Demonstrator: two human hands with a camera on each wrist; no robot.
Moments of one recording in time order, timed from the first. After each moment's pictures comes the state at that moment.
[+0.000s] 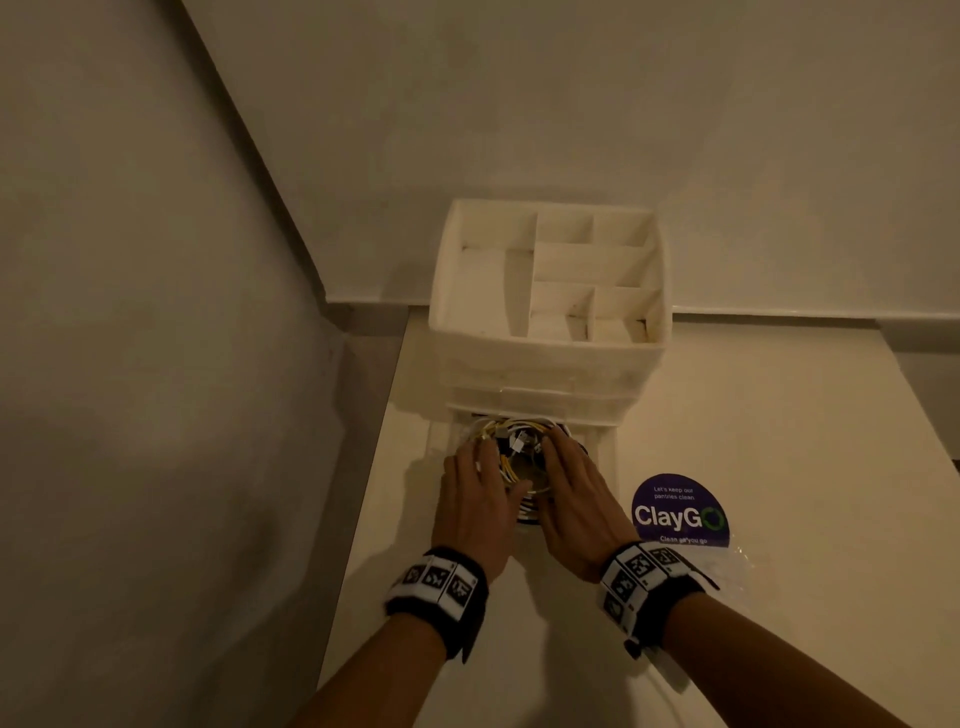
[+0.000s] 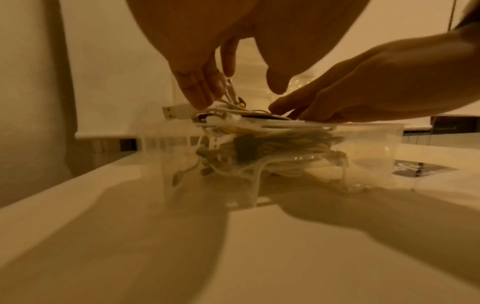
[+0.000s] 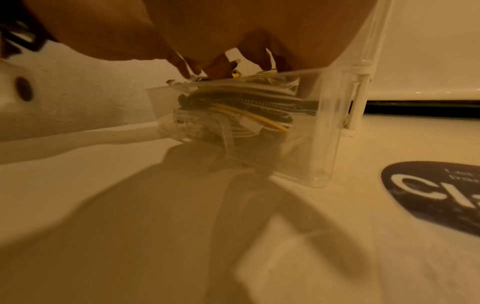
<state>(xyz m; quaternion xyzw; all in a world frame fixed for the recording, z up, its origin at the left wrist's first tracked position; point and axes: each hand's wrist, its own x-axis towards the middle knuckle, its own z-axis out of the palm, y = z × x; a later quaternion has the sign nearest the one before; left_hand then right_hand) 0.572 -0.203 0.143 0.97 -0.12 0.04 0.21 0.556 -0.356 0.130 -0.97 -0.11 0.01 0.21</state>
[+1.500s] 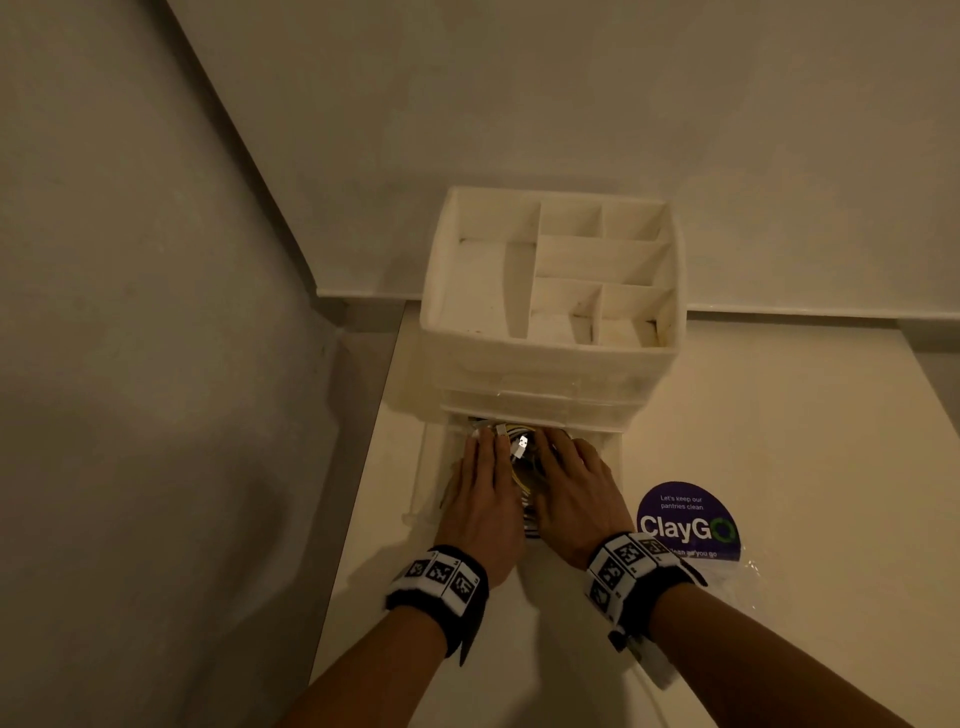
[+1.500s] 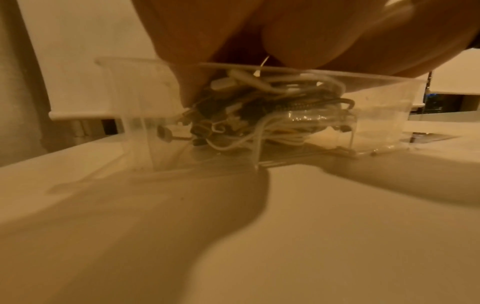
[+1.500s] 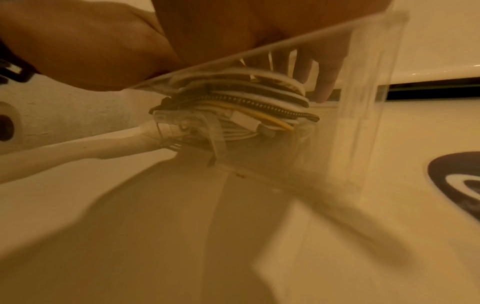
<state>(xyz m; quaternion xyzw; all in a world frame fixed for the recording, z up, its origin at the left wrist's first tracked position) 0.588 -0.206 0.113 0.97 -0.17 -0.11 0.15 0.582 -0.352 0.126 -0.99 -0.05 0.05 0.15</state>
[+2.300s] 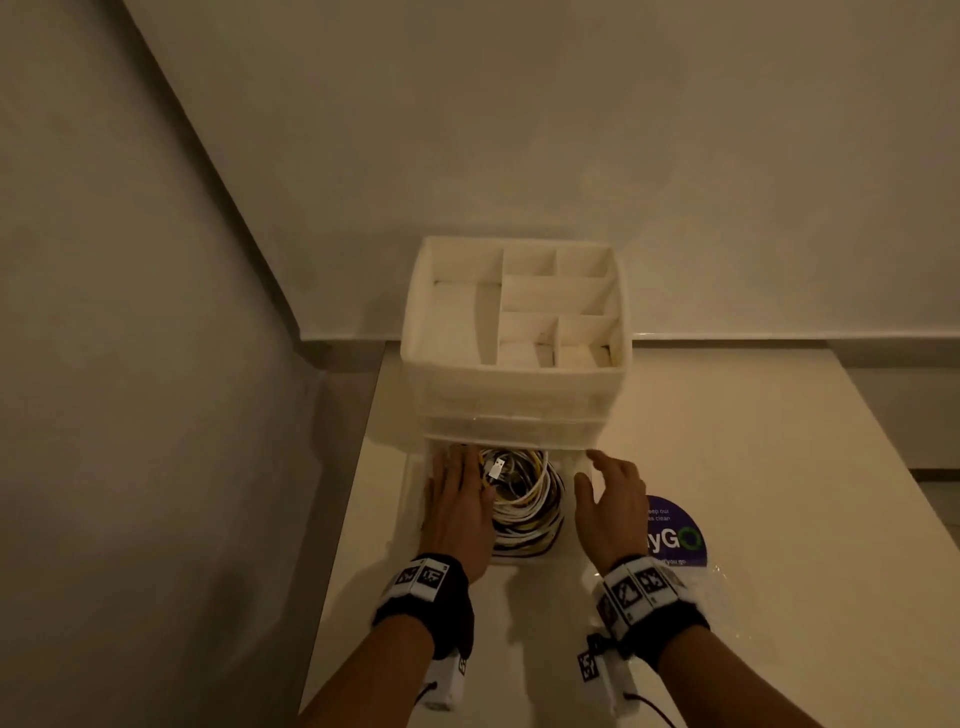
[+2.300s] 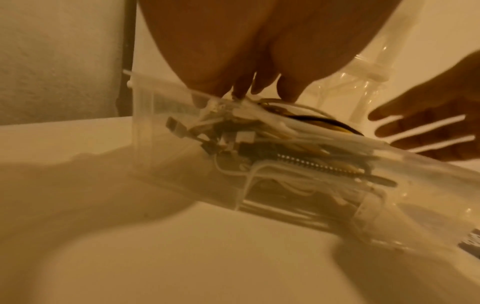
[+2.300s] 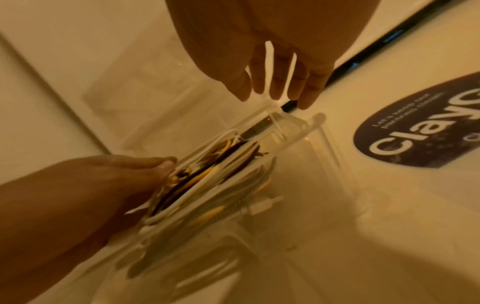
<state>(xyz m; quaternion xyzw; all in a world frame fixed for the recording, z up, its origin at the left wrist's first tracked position) 0.601 -0.213 0.128 0.94 -0.10 -0.12 0.29 0.565 -0.389 0.138 -0.88 0.23 -0.11 0.40</state>
